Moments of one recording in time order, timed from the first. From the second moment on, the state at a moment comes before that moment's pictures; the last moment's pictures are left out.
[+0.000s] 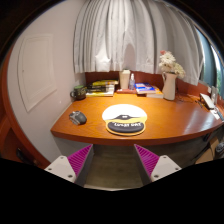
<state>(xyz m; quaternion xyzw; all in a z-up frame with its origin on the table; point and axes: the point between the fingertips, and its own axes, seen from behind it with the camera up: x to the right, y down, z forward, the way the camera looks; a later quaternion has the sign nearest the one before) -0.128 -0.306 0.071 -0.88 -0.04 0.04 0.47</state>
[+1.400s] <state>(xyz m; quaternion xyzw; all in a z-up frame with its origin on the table) -0.317 -0.011 -0.019 -0.93 -0.03 0.04 0.37</state>
